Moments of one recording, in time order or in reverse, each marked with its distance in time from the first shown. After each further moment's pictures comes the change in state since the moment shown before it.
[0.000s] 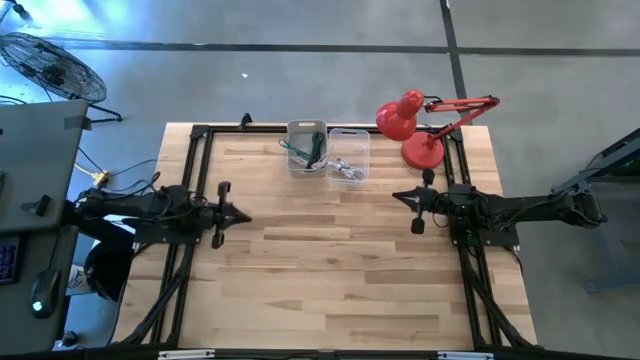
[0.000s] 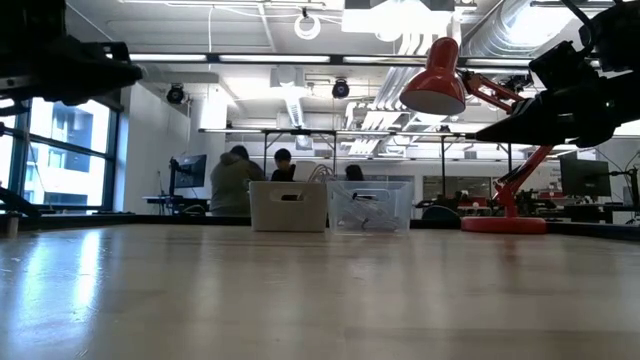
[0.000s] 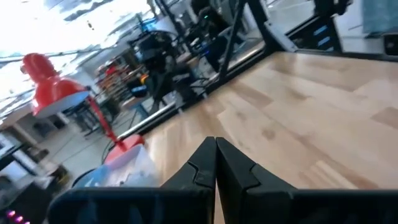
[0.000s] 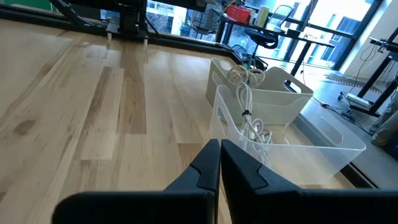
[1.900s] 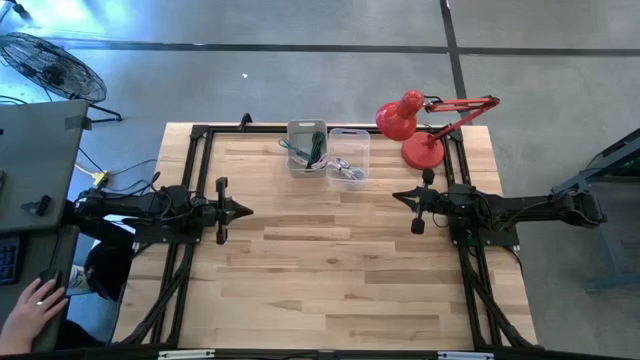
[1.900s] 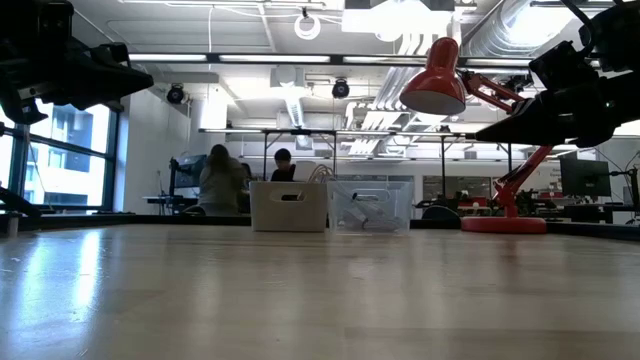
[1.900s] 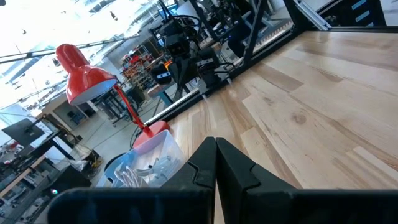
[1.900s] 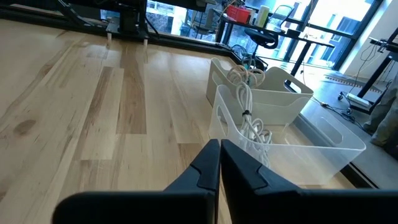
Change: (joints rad) left arm 0.000 0.000 0.004 -0.015 -0.136 0.053; right arm 0.000 0.000 0.000 0.000 0.000 0.000
